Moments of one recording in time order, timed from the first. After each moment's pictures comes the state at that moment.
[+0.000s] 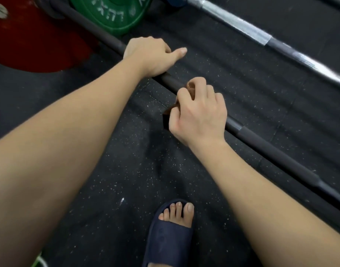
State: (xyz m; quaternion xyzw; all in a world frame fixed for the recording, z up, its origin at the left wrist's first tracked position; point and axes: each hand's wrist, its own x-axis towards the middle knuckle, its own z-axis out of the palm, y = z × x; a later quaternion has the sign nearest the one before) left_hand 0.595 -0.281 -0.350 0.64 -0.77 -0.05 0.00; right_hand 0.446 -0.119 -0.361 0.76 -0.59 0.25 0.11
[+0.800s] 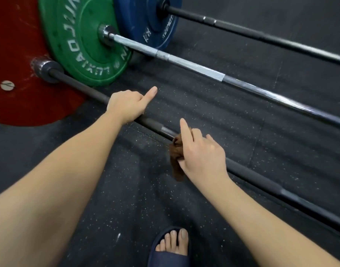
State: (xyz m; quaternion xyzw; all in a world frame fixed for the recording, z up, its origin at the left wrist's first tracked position) left_hand 0.595 -0.268 -0.338 0.61 -0.79 -0.04 -0.03; right_hand 0.389 -0.084 -0.340 0.74 -0.65 0.14 0.11
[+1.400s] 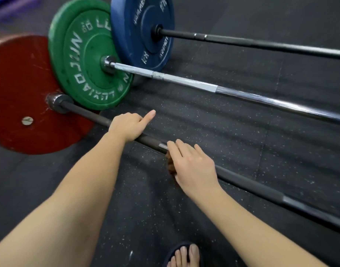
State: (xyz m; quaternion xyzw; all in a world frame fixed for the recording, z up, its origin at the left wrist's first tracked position) left_hand 0.589 -0.268 -0.330 0.62 -0.78 -0.04 -0.10; right_hand 0.393 -0.091 -0.353 0.77 -0.61 0.20 0.04
